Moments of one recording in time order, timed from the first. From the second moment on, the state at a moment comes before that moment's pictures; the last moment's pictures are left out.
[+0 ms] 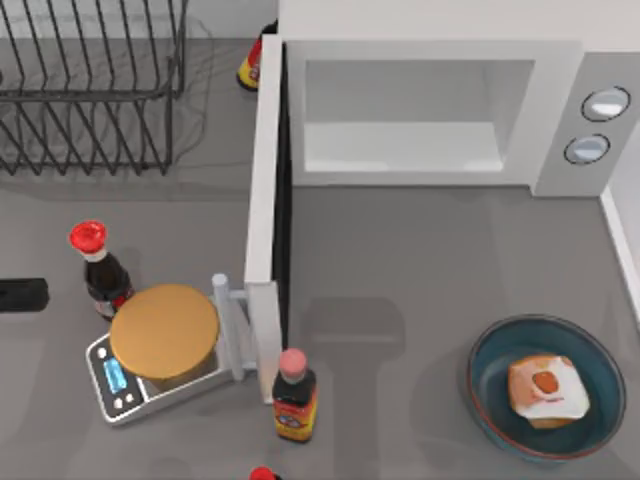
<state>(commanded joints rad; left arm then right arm) -0.38 0.29 0.29 0.00 -0.38 0.01 0.00 0.00 0.00 0.00 0.00 0.00</state>
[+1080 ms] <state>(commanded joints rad) -0.58 1.05 0.76 -0.54 -0.39 -0.40 0.00 0.00 0.00 0.00 0.00 0.00</state>
